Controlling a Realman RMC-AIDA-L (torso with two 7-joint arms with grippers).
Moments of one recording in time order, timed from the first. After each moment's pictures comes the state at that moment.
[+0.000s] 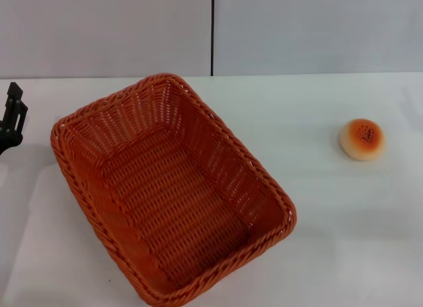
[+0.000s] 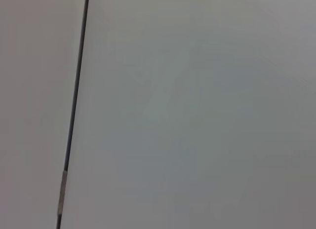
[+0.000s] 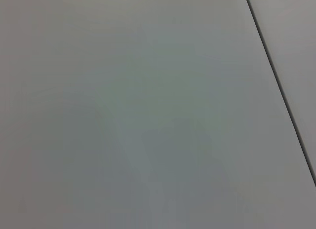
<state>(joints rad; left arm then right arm) -0.34 -2.08 0.47 -0.16 0.96 1.51 -0.22 0.40 2.08 -0.48 -0.04 -0.98 -1.61 0.48</state>
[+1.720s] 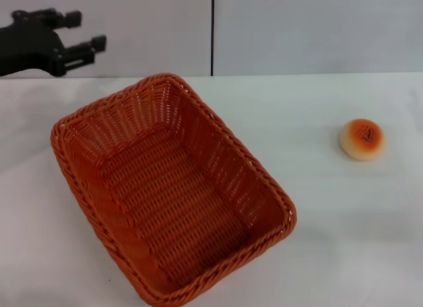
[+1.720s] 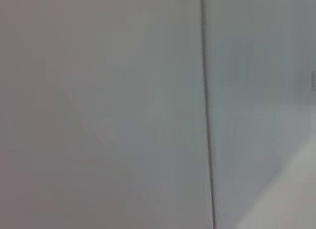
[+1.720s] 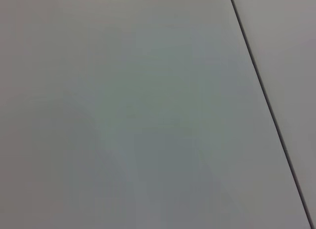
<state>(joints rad) -0.35 -2.04 0.93 1.16 1.82 1.27 -1.55 0.38 2.08 -0.46 -0.04 -0.98 -1.60 0.48</state>
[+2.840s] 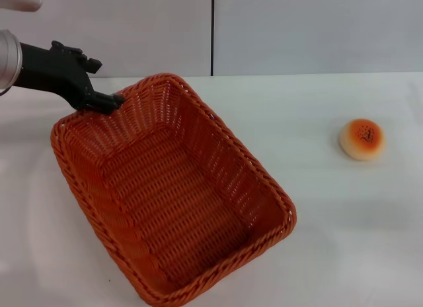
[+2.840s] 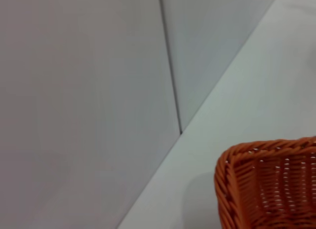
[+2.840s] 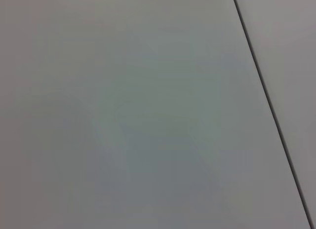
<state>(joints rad) -0.52 -2.06 1.04 1.34 2.43 1.42 -1.92 0.41 2.07 -0.45 -0.06 -0.98 -1.56 0.48</state>
